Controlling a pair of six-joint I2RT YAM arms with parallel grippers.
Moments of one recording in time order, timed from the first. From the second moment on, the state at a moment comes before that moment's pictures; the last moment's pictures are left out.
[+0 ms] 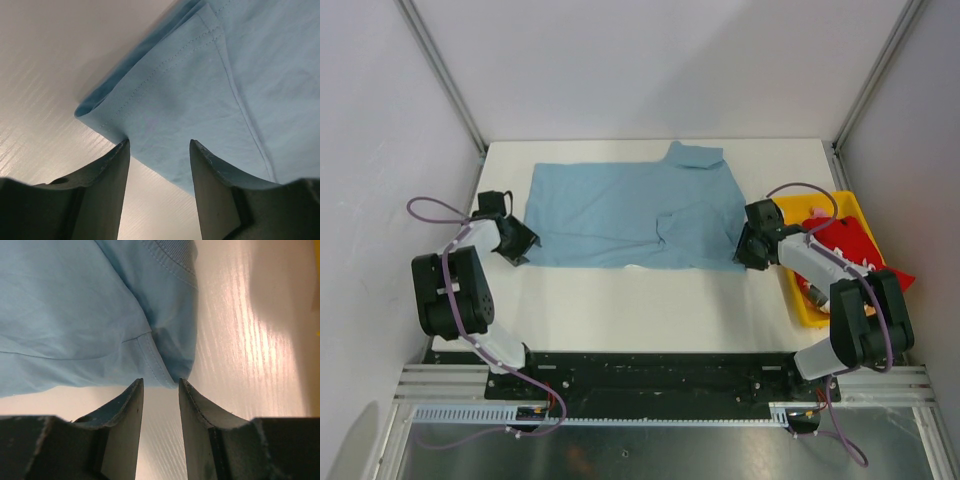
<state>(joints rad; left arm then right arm) 0.21 1.64 0.98 -0.47 0.06 -0.71 0.28 1.47 0.88 -0.46 0.10 0.60</state>
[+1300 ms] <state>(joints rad) 0.24 1.60 0.94 -0.45 0.03 -0.73 0.26 1.66 0.96 -0.49 0.19 0.55</state>
